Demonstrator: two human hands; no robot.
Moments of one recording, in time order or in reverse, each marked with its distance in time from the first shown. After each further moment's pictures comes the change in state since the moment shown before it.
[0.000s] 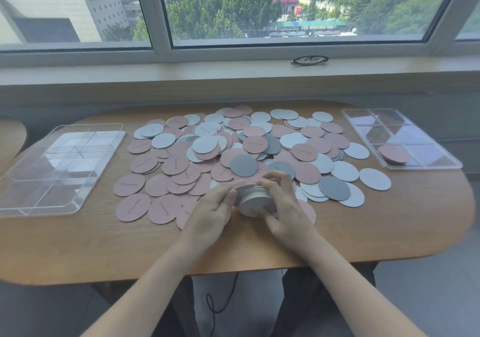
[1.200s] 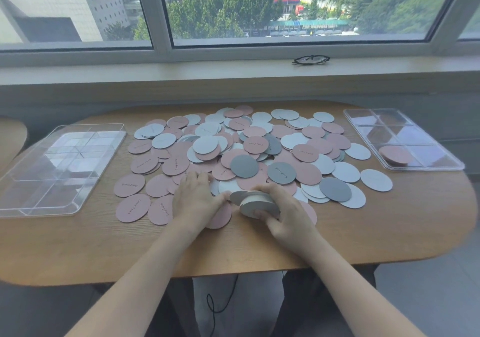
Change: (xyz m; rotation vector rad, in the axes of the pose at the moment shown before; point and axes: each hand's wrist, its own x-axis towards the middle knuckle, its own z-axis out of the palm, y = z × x) left_hand 0.042 -0.031 -0.016 0.791 0.202 -0.249; right_hand -0.003 -0.006 -0.007 0.030 -0.061 0.067
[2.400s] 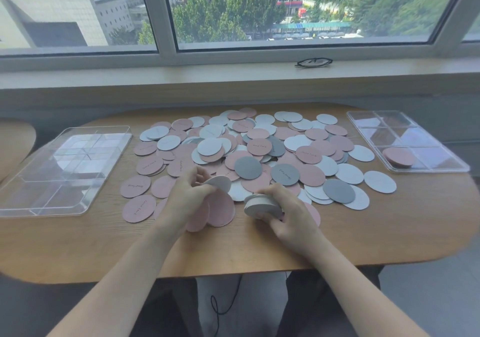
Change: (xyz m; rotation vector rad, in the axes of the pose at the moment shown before) left_hand -0.012 -0.006 -0.042 -0.900 -0.133 -0.151; right_hand 0.001 0.001 0.000 0.021 -0.003 -0.027
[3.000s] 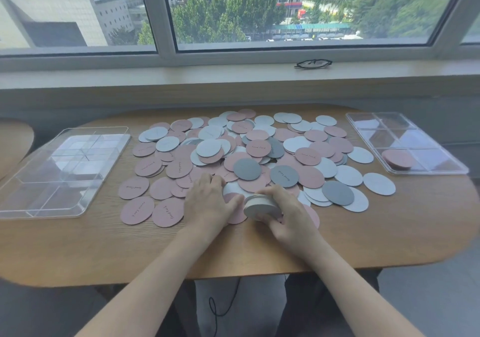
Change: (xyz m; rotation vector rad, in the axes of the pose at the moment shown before) left_hand 0.009 -0.020 0.046 0.947 0.133 0.234; right_hand 0.000 0.007 0.004 -0.023 0.018 0.006
